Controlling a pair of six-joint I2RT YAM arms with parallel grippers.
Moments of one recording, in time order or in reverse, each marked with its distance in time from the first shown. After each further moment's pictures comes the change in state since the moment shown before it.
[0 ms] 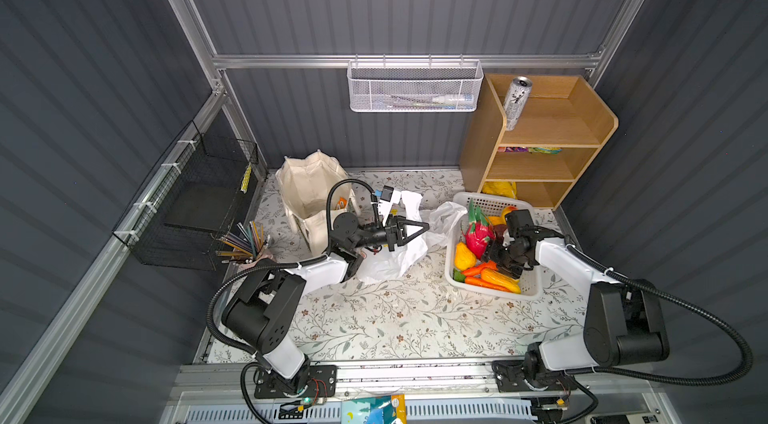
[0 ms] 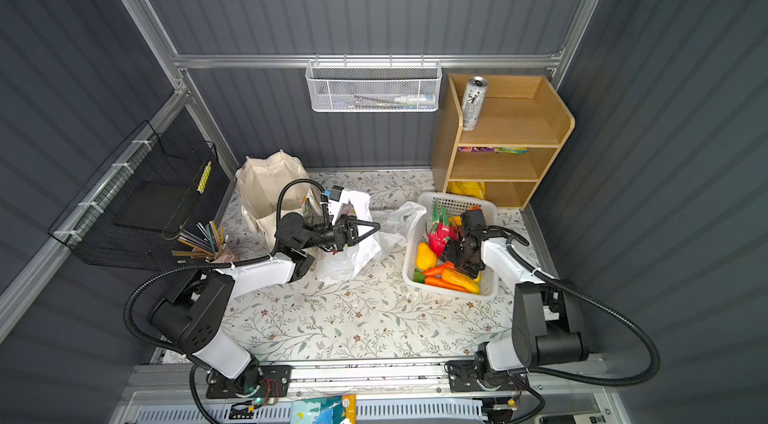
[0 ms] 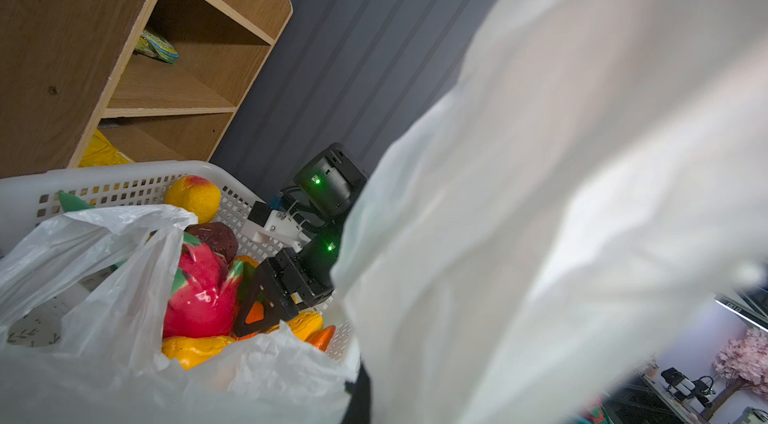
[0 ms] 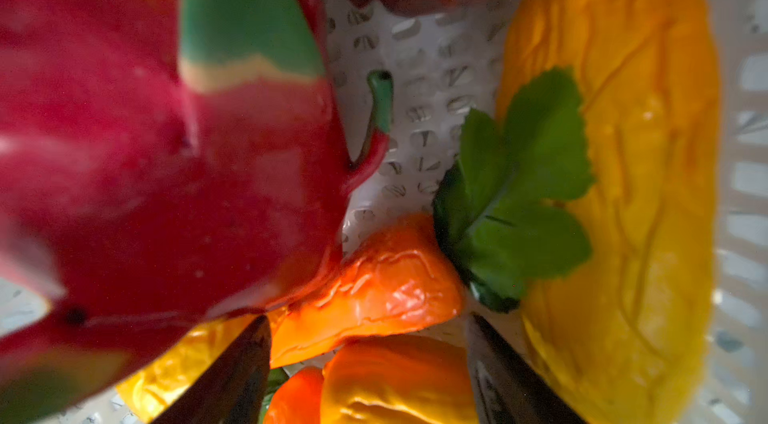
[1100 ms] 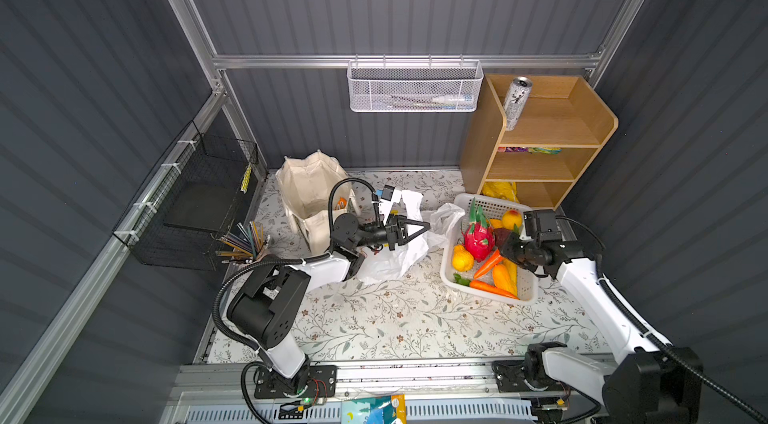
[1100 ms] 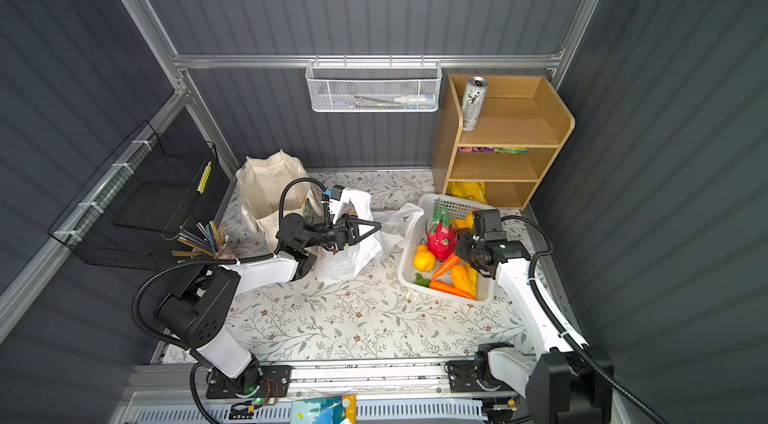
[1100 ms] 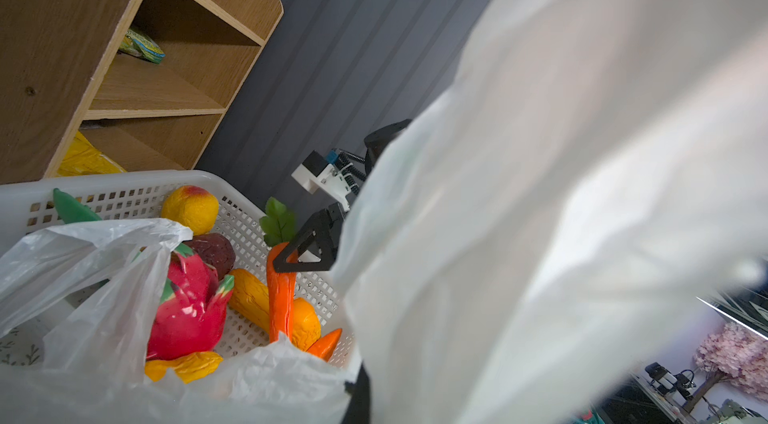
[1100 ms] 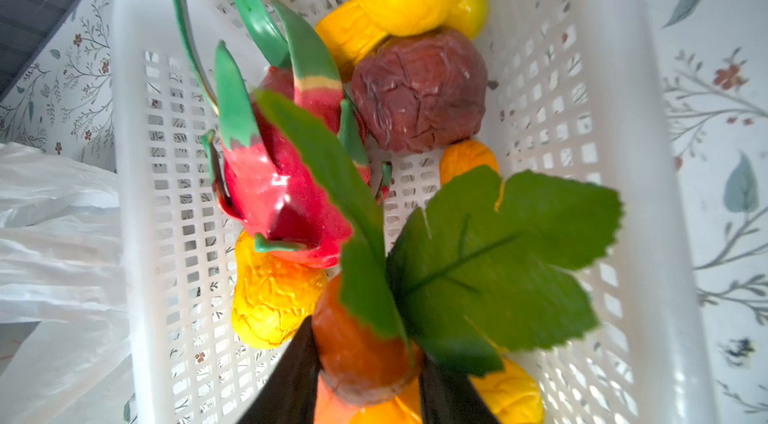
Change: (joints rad) left arm 0.000 0.042 0.017 0.065 0.013 -0.055; right arm 0.000 -0.321 0.035 -0.054 0.153 0.010
